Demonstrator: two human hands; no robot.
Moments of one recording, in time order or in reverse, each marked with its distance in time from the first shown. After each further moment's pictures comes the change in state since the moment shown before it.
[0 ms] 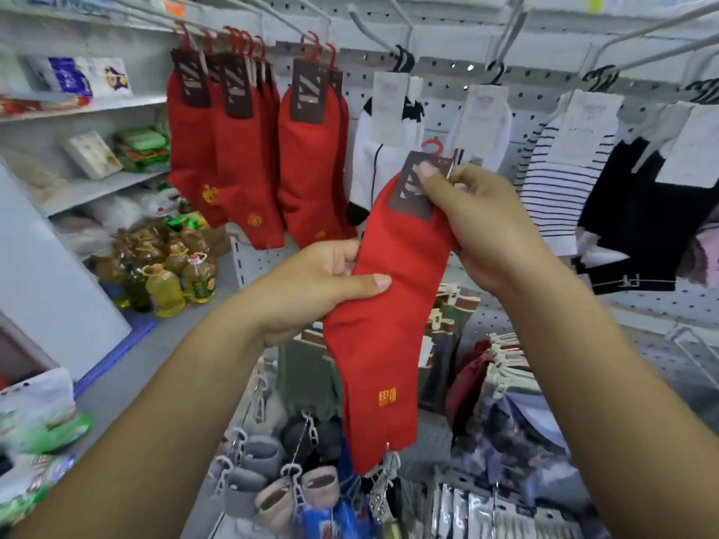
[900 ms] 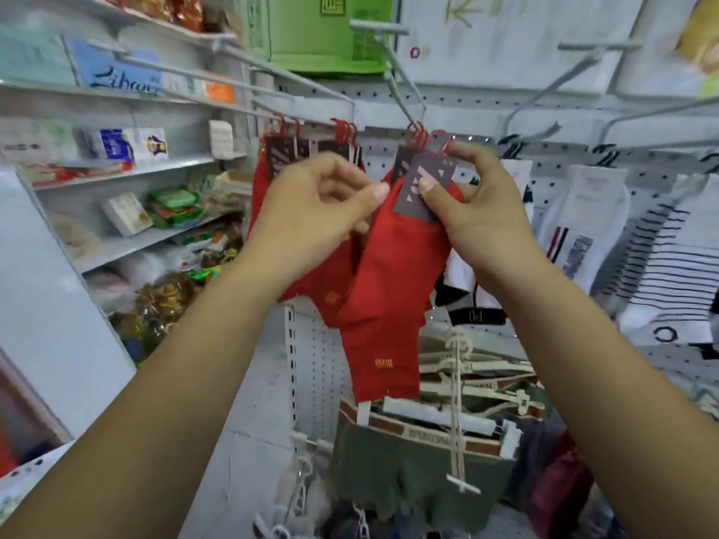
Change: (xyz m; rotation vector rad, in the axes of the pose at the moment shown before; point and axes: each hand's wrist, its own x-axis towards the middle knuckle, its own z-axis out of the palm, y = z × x) left_hand 0.036 0.081 -0.161 0.409 0.521 0.497; right_hand 0.081 -0.023 0.131 -0.087 0.032 -0.318
